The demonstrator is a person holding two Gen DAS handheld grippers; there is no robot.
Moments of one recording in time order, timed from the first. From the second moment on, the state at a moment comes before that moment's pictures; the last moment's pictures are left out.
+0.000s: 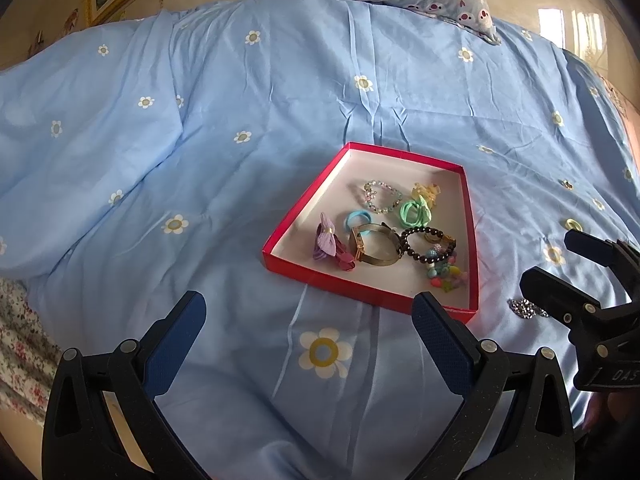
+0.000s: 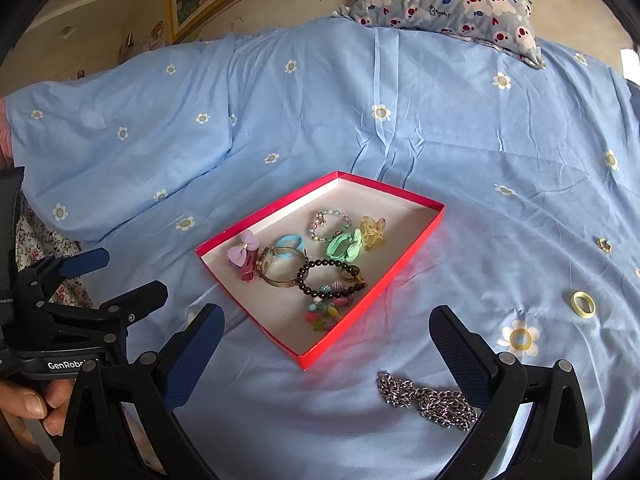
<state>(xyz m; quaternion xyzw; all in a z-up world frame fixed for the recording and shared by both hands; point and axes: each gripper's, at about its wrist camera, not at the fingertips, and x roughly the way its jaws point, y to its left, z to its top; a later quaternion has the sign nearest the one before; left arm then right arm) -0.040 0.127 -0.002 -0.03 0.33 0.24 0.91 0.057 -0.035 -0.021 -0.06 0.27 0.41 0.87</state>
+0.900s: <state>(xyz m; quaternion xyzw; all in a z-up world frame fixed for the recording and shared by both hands) -0.033 0.128 -0.005 -0.03 0.34 0.24 0.91 0.059 -0.030 -0.020 -0.06 0.28 0.41 0.87</state>
